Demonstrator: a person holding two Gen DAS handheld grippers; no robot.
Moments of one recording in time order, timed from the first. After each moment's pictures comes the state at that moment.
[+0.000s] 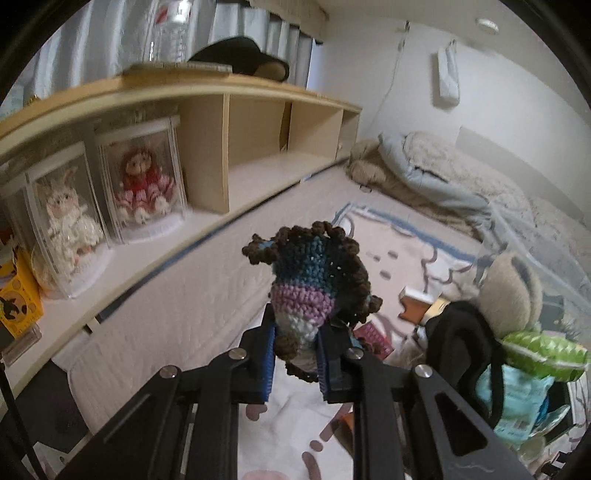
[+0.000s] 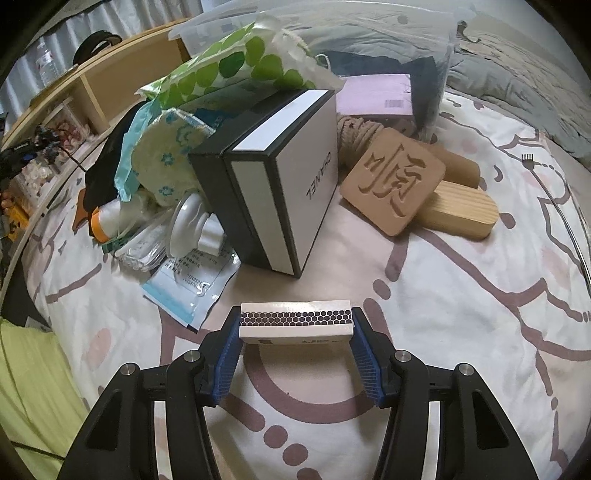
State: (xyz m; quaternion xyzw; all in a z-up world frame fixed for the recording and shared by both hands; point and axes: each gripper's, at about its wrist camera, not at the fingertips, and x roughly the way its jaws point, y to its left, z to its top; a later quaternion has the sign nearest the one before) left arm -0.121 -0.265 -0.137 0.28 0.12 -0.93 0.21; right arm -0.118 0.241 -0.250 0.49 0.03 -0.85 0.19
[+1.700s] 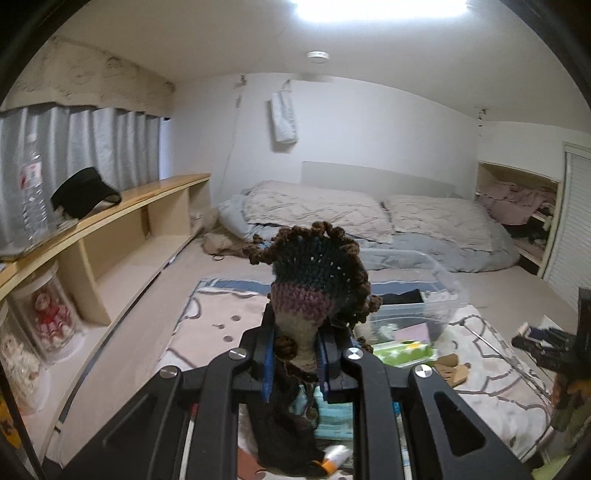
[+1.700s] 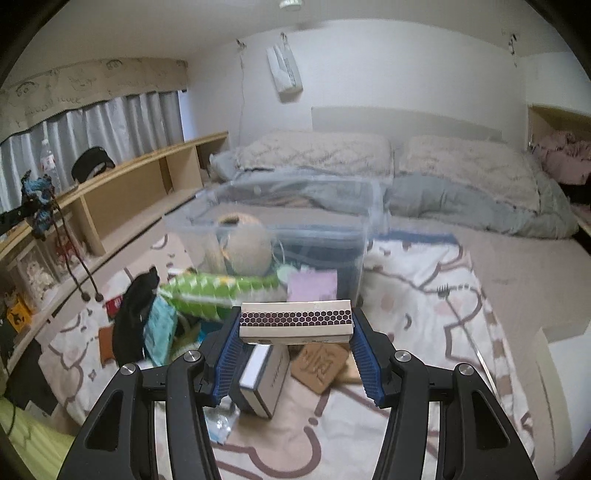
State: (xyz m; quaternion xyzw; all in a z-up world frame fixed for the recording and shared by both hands) left arm -0.088 -0.098 0.017 0.20 0.02 -0.98 -0.03; right arm -0.114 0.282 -0.072 0.28 -0.01 -0.95 0.13
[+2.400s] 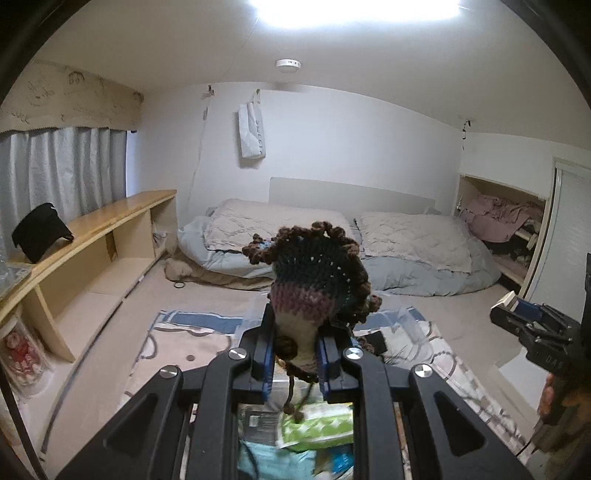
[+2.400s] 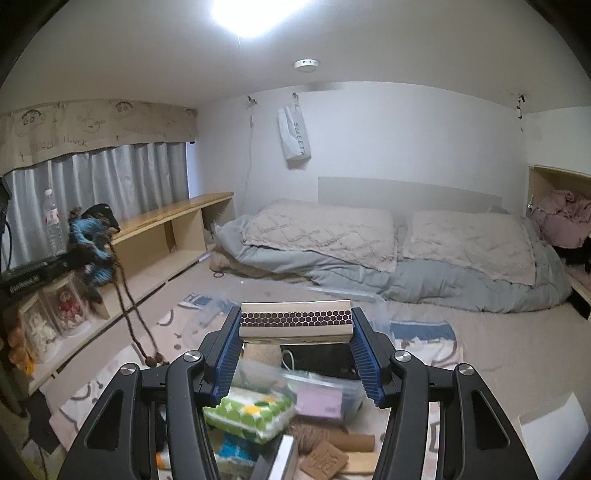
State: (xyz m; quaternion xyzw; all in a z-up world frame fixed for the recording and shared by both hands) left arm -0.169 -0.026 0.093 0.20 0.04 -0.98 -0.07; right arm -0.158 0.249 0.062 0.19 0.00 -0.97 0.12
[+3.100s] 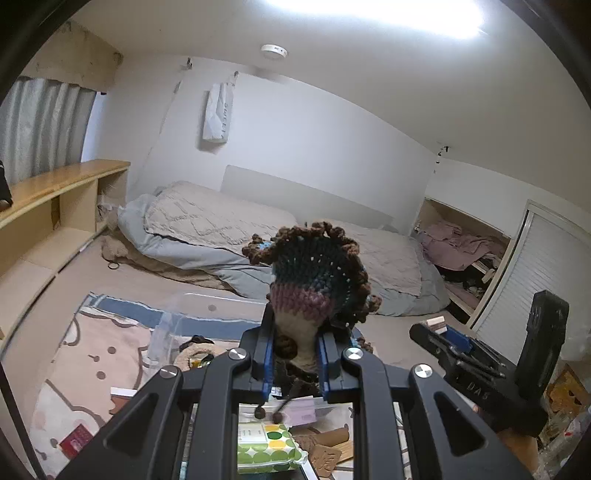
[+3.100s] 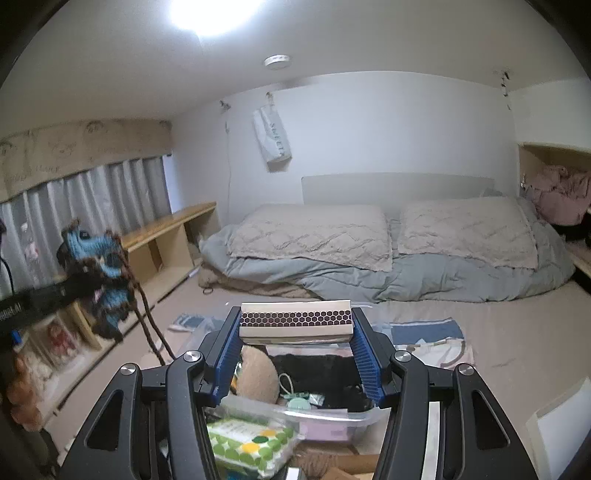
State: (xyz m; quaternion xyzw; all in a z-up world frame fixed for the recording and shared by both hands) left arm -0.225 0.012 0.094 0.21 0.13 -0.95 -0.17; right arm -0.208 0.262 0.058 0.19 -0.06 -0.97 0.10
